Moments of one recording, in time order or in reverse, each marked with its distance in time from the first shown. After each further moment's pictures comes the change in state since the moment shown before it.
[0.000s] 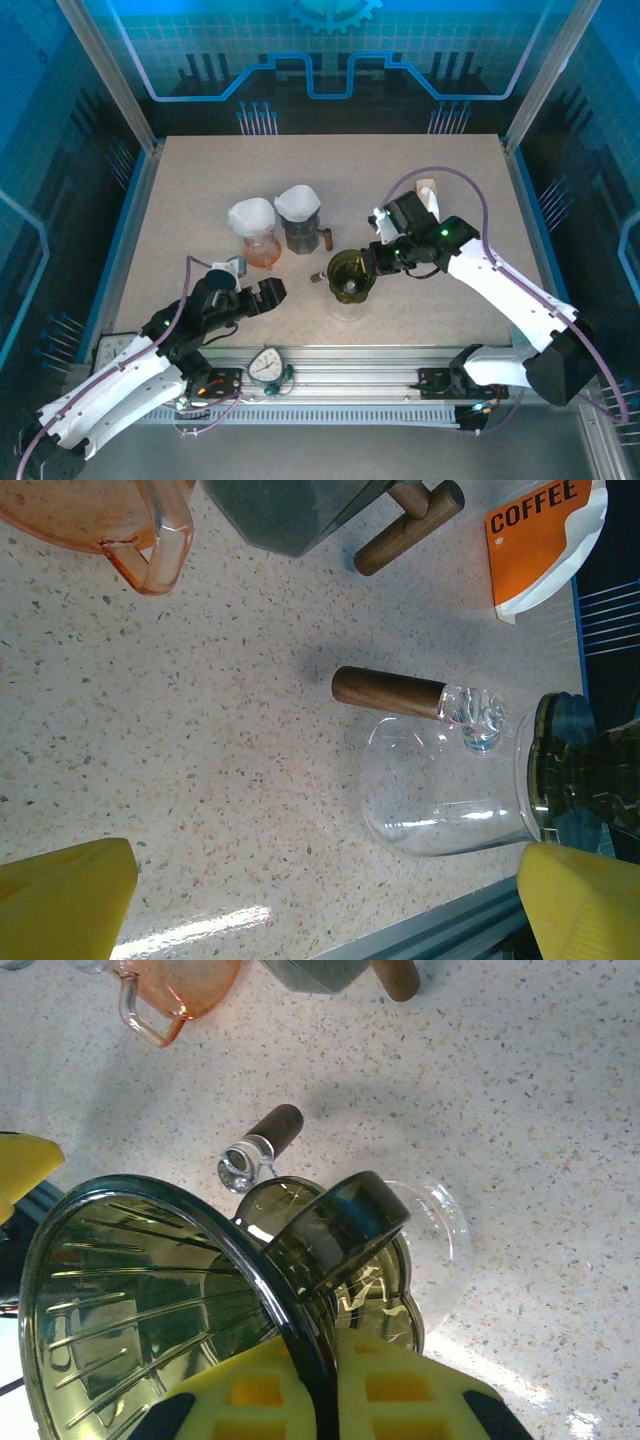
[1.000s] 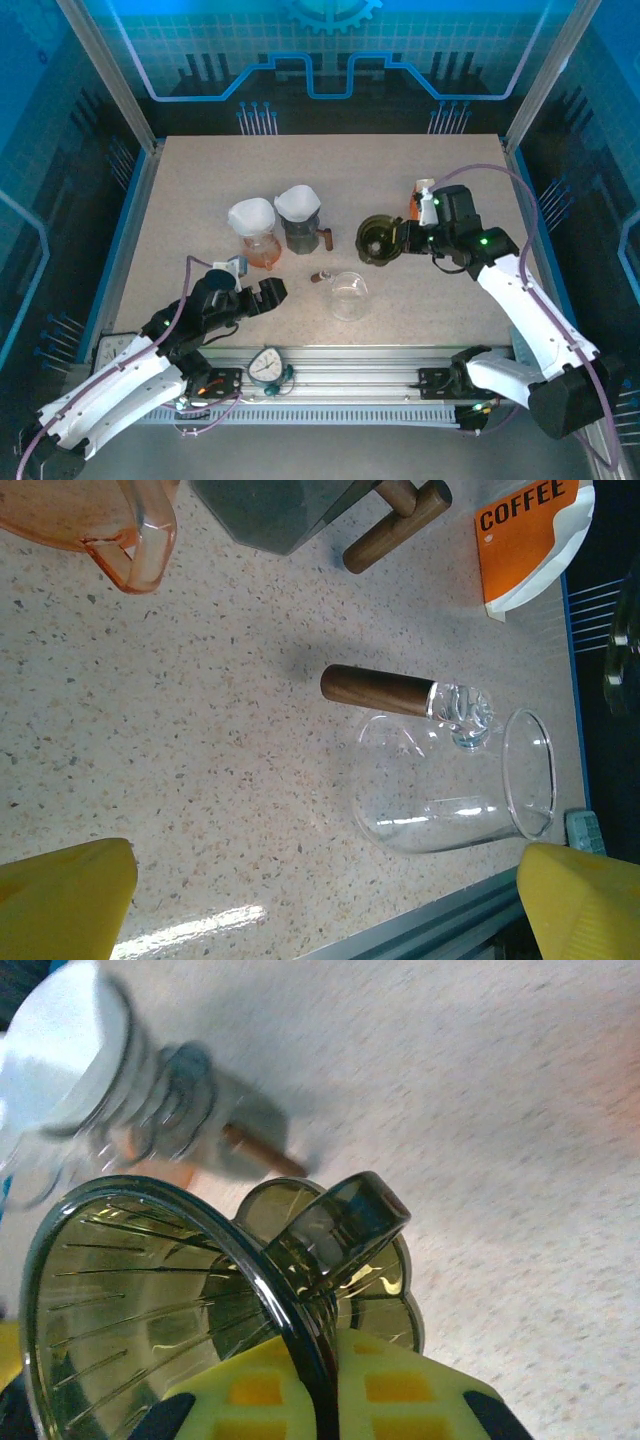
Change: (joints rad) left arm 0.000 0.000 0.000 0.012 0.011 0.000; right arm -0.231 -0.165 -0.085 0.157 0.022 0.015
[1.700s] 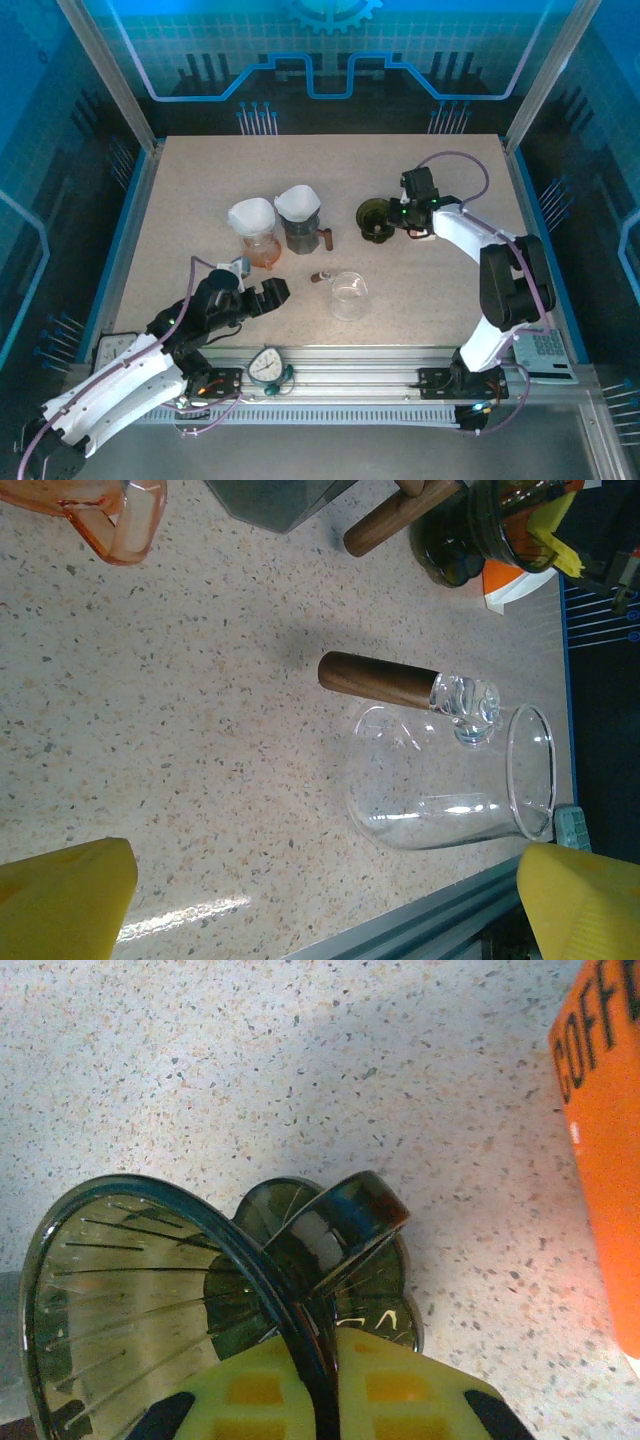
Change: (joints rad) left arm 0.000 0.027 -0.027 0.053 0.034 -0.037; right arm -0.109 0.586 0.084 0.376 0.192 0.048
